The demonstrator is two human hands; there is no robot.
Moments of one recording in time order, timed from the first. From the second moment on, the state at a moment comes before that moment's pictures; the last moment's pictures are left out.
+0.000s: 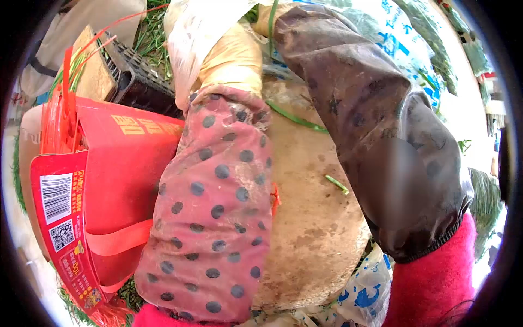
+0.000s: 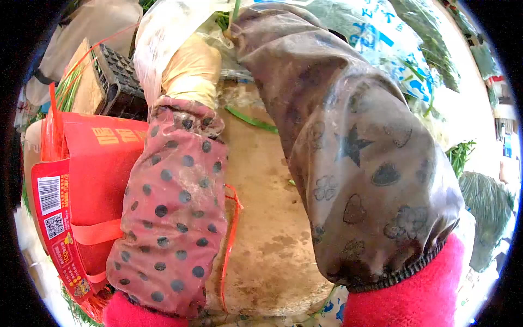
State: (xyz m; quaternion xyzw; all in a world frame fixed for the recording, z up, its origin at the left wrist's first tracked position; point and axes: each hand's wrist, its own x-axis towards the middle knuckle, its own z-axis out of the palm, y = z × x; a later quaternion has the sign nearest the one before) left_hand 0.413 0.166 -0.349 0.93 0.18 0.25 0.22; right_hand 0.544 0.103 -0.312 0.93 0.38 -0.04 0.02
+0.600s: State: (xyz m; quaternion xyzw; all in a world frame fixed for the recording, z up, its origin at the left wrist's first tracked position) left_hand 0.416 0.166 -0.347 0.89 0.31 0.32 0.12; right_hand 0.568 0.022 -0.240 0.91 0.38 -0.02 -0.18
